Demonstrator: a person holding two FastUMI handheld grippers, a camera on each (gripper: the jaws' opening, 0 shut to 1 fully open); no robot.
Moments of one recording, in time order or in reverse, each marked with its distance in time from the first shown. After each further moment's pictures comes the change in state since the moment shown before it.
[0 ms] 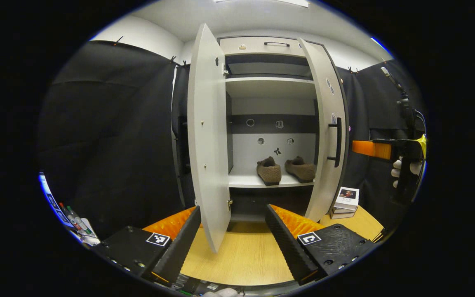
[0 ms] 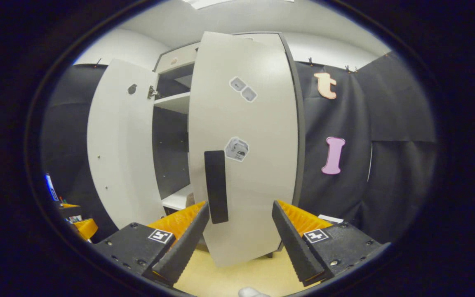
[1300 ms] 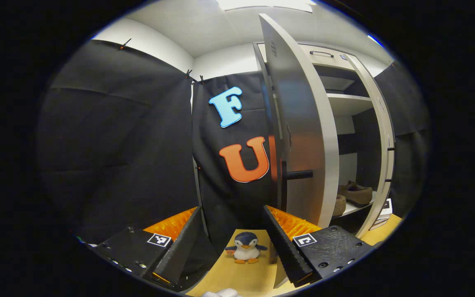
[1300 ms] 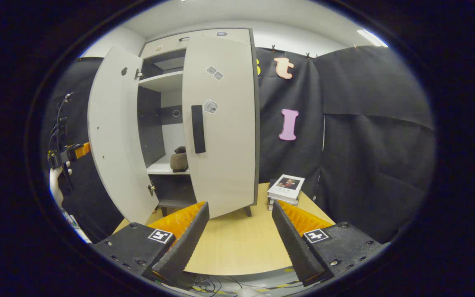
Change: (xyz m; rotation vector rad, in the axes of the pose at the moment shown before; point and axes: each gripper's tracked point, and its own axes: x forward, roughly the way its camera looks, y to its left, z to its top) left arm 0.126 0.166 0.078 0.045 -0.159 0.070; right arm -0.136 0.011 -0.092 0.091 0.164 -0.293
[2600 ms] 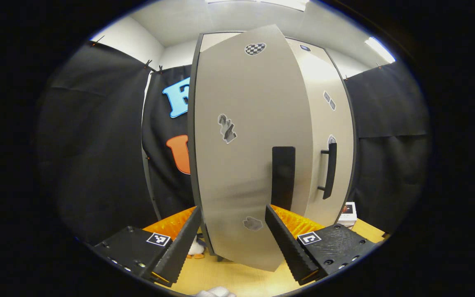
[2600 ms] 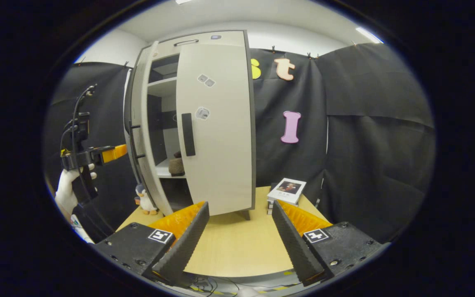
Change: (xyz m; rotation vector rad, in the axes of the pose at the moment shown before) left arm -0.002 -0.179 0.004 -0.030 0.054 -0.238; right arm -0.001 -0.034 0.023 0.006 -0.027 0.046
